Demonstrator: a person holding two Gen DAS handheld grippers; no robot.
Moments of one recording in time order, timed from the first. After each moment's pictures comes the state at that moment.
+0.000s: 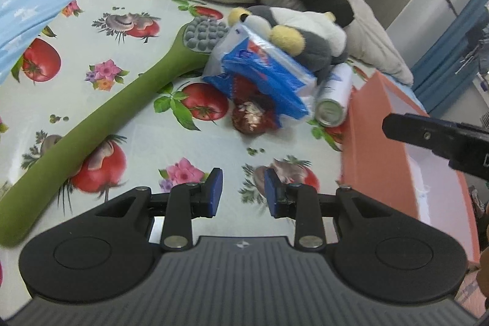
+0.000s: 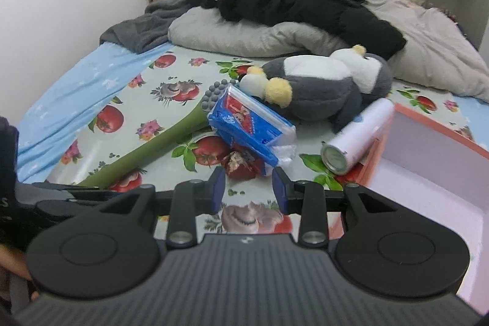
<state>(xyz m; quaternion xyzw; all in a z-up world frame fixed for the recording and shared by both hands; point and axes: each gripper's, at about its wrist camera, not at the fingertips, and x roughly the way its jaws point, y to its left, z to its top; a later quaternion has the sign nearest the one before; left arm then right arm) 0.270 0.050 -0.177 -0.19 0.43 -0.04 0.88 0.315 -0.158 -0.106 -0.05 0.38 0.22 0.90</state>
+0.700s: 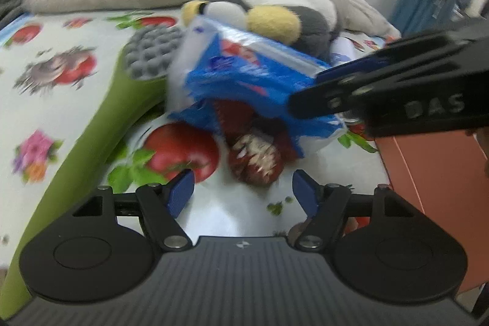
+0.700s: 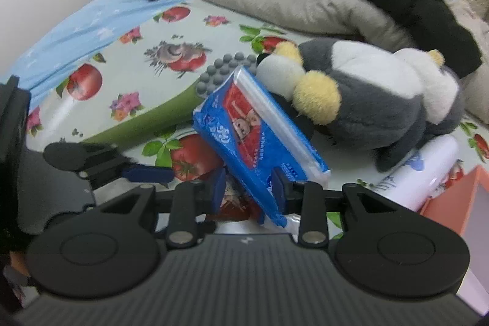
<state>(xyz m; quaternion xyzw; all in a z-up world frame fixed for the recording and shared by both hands) 0.376 0.038 -0.242 -0.07 0.41 -0.13 0.90 0.431 -0.109 -0.175 -0.15 0.43 0.29 0.84</state>
